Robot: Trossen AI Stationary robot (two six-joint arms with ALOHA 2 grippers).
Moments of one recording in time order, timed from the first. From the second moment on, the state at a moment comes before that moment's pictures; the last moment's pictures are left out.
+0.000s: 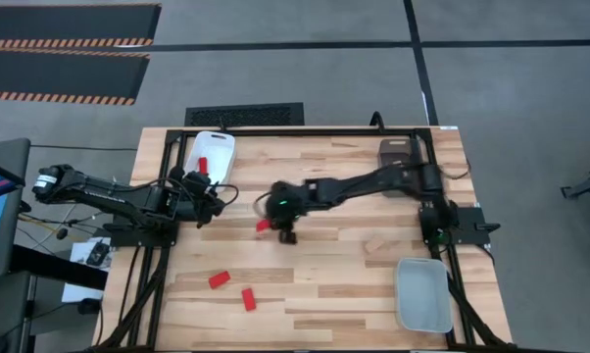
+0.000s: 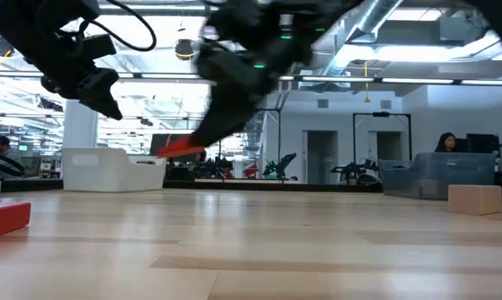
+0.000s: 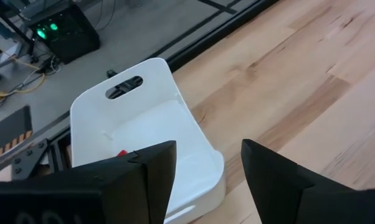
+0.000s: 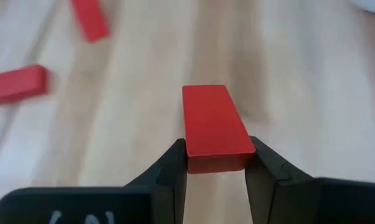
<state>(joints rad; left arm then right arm) -0.13 0.85 0.52 -0.77 -0.95 -0.74 -0.04 2.06 1.50 -0.24 -0.15 -0.01</state>
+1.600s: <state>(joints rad) -0.16 1.15 0.52 -0.22 -0.71 -0.34 -0.67 1.34 0.70 -0.85 0.39 0.38</state>
